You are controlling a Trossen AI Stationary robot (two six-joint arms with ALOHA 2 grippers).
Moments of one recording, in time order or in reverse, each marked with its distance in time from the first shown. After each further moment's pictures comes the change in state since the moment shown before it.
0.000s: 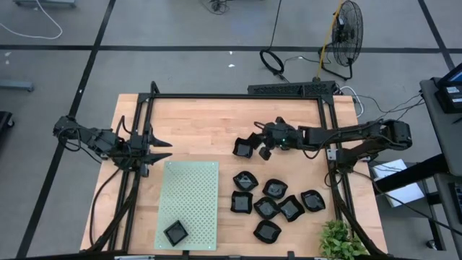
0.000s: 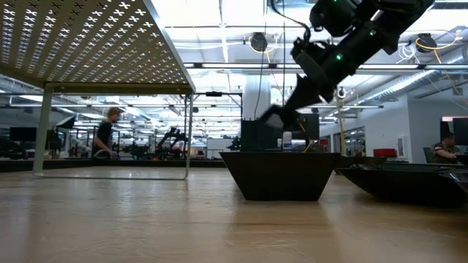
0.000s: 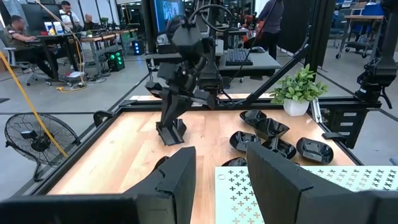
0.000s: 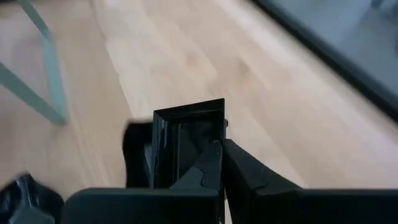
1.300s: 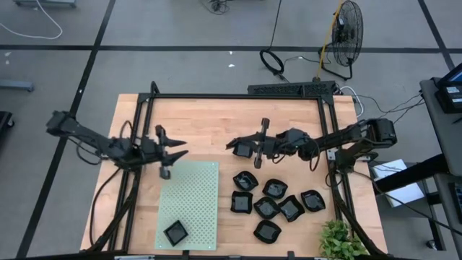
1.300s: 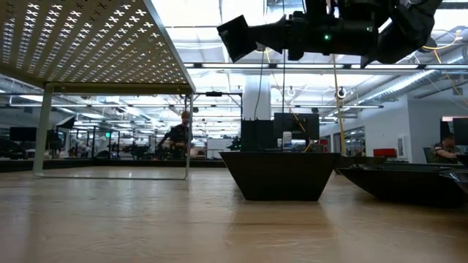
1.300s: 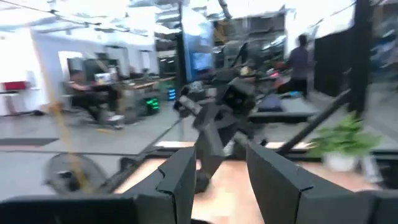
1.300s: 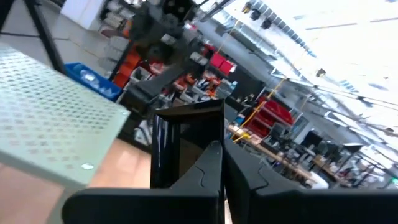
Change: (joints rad) left arm 0.021 0.341 -0.130 0.751 -0.133 0.177; right arm 0.093 0.191 -0.093 1.082 -0.215 -0.799
